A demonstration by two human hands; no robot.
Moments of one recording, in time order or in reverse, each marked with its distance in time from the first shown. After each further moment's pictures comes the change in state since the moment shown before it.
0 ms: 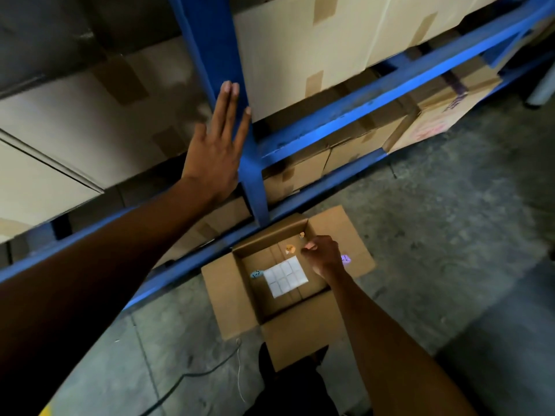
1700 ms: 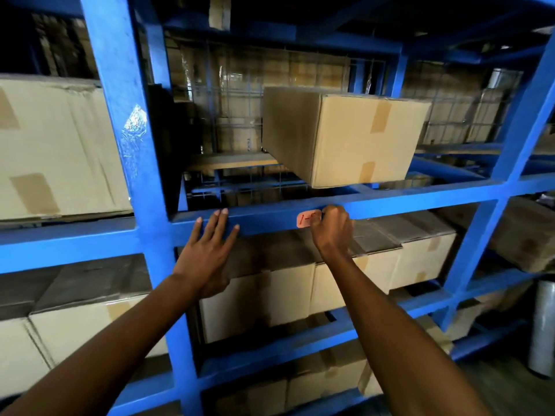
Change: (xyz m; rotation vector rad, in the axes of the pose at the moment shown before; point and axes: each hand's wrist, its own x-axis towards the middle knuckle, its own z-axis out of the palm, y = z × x) left_hand 0.131 -0.051 -0.245 -0.077 0.029 -0.302; right_hand 0.009 -0.306 -0.442 0.021 0.788 -0.842
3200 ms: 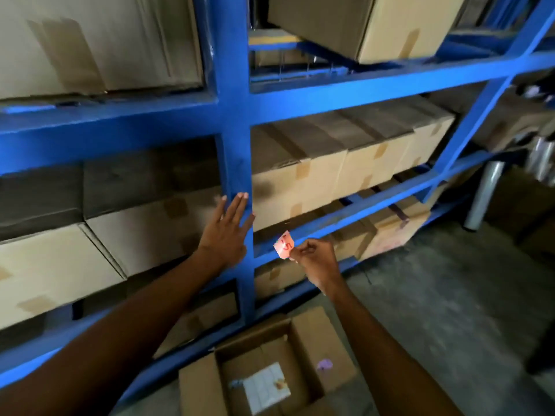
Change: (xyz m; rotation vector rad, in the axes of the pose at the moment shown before) left_hand -0.130 -0.048 0.165 -0.023 -0.112 0.326; right_hand -0.312 -0.038 0.116 0.565 -0.403 0.550
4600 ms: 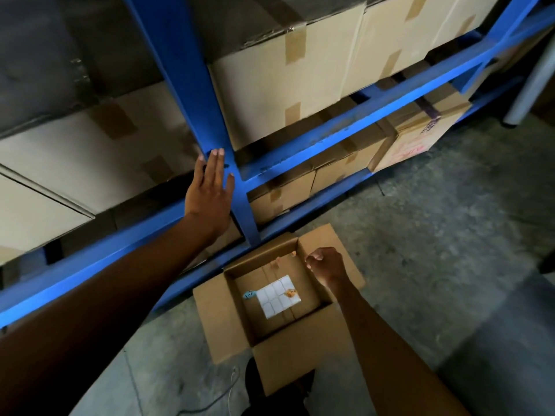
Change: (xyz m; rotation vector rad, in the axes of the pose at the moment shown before) left_hand 0.003 0.069 0.086 0.106 -0.281 0.005; right_hand -0.030 0.219 -0.003 -0.429 -0.103 0.491
